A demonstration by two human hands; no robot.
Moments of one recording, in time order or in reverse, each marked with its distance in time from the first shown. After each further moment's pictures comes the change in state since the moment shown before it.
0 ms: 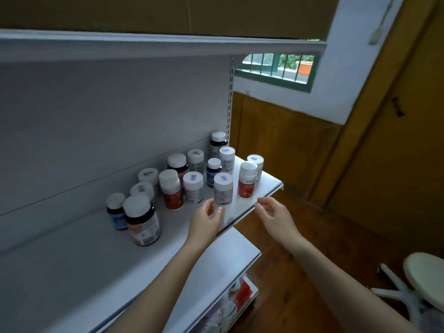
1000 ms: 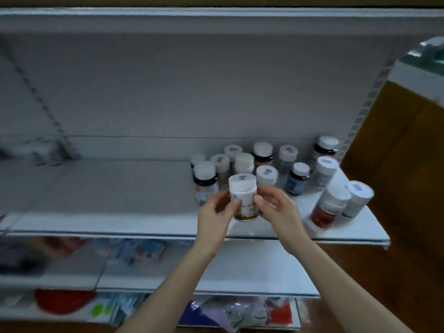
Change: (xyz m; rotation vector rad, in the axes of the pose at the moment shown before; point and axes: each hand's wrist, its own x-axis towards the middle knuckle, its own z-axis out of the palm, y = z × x) left_hand -0.036 0.017 0.000 -0.299 0.740 -0.082; right_hand 0.057 -0.039 0.049 0.529 -0.759 -0.154
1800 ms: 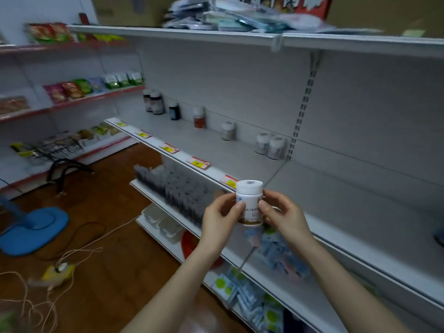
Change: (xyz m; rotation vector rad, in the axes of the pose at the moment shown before) left_hand -0.098 0.004 -0.464 0.080 0.600 0.042; right_hand -0.077 -0.012 0.472 0.038 -0.611 -0.014
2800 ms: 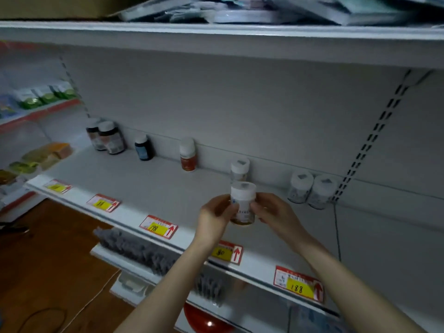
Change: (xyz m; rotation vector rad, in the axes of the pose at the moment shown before) left_hand 0.354 -0.073 -0.072 0.119 -0.284 -0.014; right_hand 0.304 0.037 0.113 -0.209 0.125 0.016
